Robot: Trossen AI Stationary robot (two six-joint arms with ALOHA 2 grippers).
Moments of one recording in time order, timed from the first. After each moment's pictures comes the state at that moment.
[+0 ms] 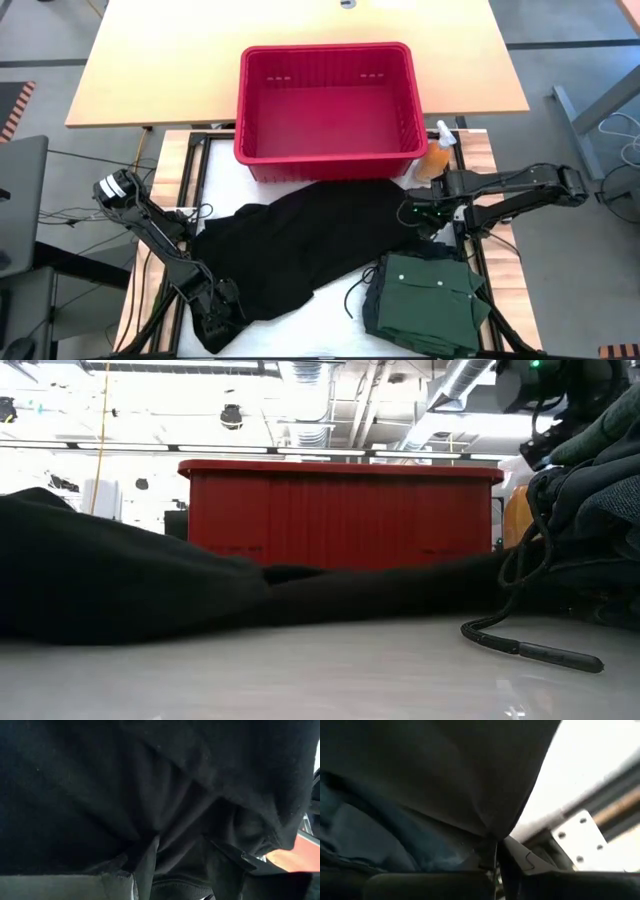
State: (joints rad) left arm -0.88 1.53 0.65 -0.40 0.29 -1.43; right arm -0.02 1.10 0.84 -1.39 0.00 0.69
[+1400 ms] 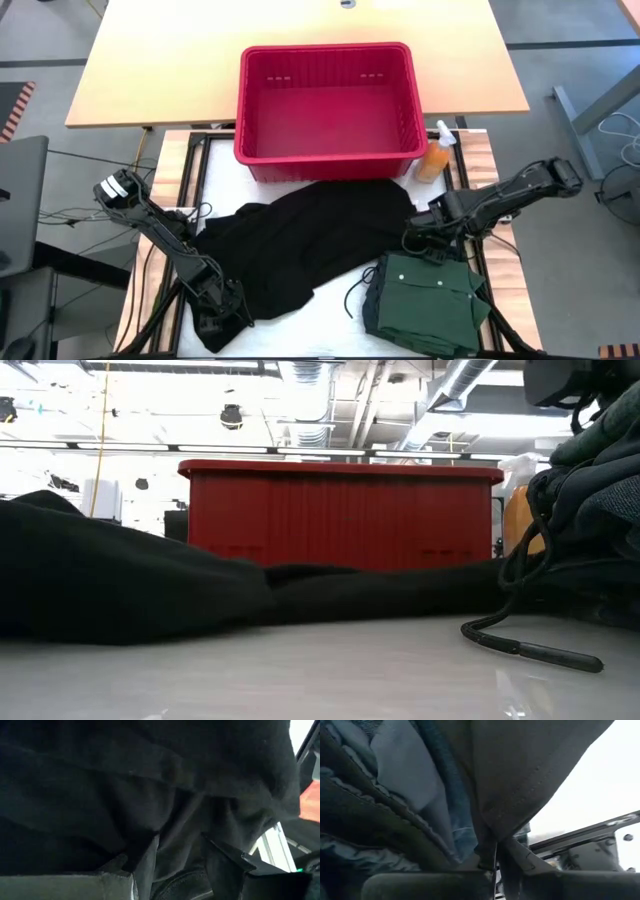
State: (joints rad) left arm -0.80 1.53 0.65 -0.43 0.41 -1.04; right arm 0.22 1.13 0.76 -1.29 -0.18 0.71
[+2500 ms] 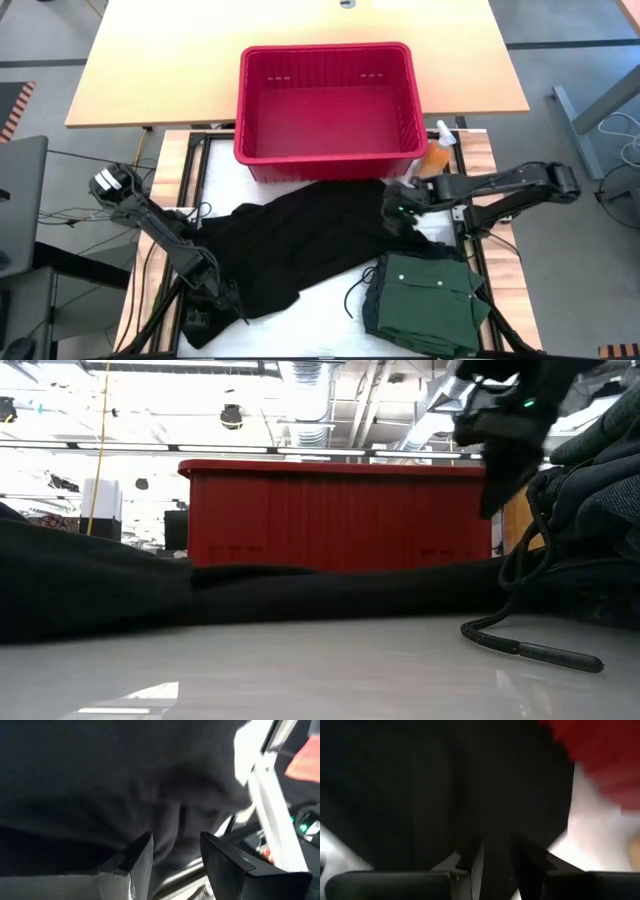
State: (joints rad) left arm -0.76 1.41 0.65 -0.49 0.60 -0.93; right arm 0.01 1.19 0.86 -0.84 0.26 0.58
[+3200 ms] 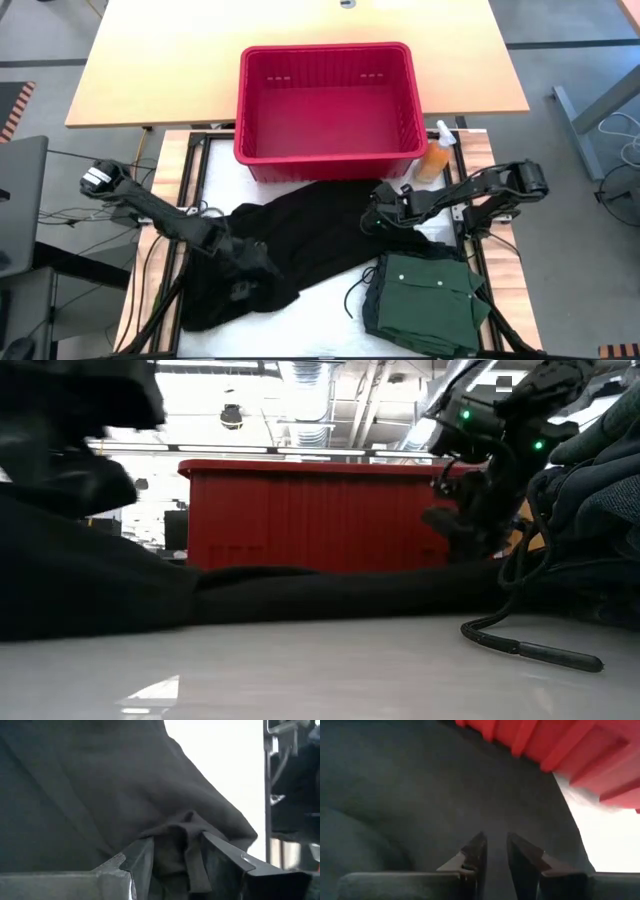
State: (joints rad) left arm -0.42 1.28 0.65 -0.26 0.17 -0.65; right arm 0.01 1.50 0.70 -0.39 0.60 0.89
